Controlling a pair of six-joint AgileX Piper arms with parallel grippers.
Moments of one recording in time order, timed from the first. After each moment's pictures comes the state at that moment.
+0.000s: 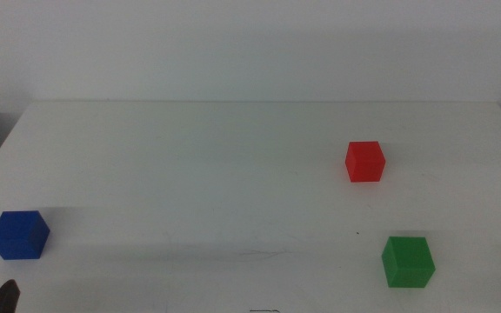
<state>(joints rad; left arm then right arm) -0.03 -0.01 0.03 0.06 0.25 -0.05 -0.01 -0.02 0.03 0.02 0.20 0.01</state>
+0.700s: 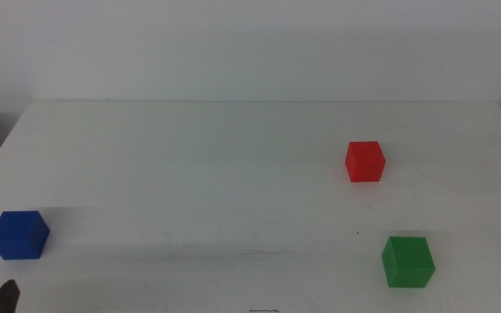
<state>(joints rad) -0.03 -0.01 0.03 0.06 0.25 -0.05 -0.01 0.63 -0.67 0.03 0.59 0.01</state>
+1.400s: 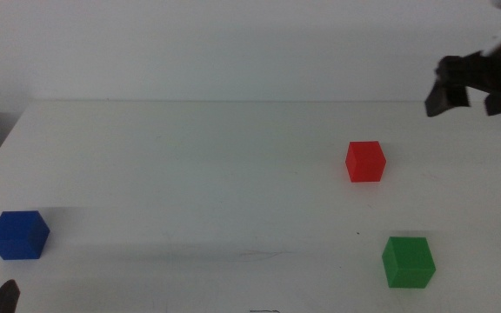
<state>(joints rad) -0.03 -0.01 0.03 0.06 0.25 -0.05 0.18 1.52 -1.46 0.06 1.06 0.07</state>
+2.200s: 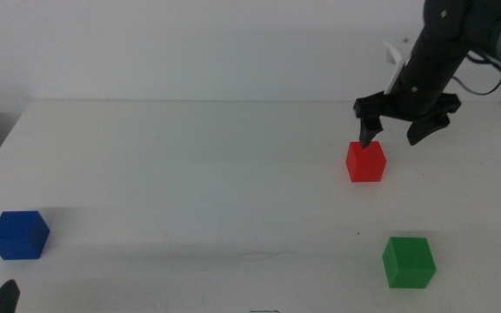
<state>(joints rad) -0.03 -0.01 0.03 0.06 0.25 -0.05 0.24 2.08 -1.87 0.04 1.20 0.11</state>
